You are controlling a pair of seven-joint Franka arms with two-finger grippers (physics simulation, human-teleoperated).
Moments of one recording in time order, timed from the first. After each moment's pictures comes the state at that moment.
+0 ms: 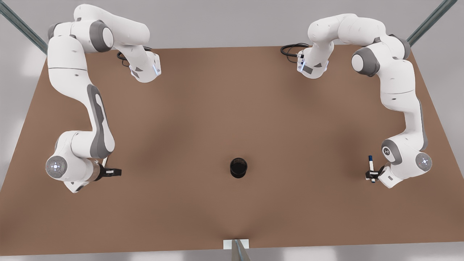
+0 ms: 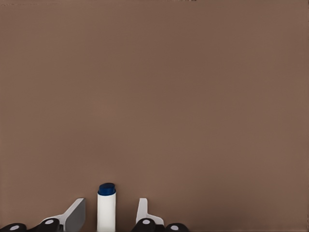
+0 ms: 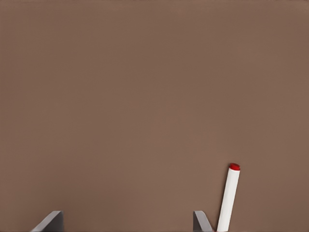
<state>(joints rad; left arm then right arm) 0.26 0.90 0.04 -1.41 -0.09 2.30 0.48 -0.12 0.61 0.09 -1.51 -0.05 1.99 -0.04</state>
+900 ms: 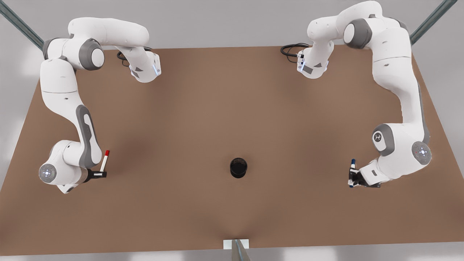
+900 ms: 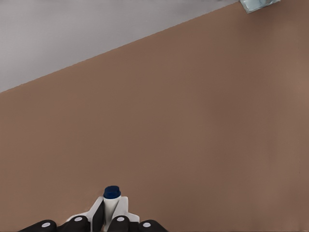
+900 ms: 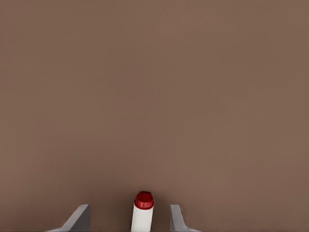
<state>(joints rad) 0.13 0.61 -0.21 -1.34 -0.12 2.05 0.51 -0.29 0.79 0.07 -1.52 -0.09 2.13 -0.19</state>
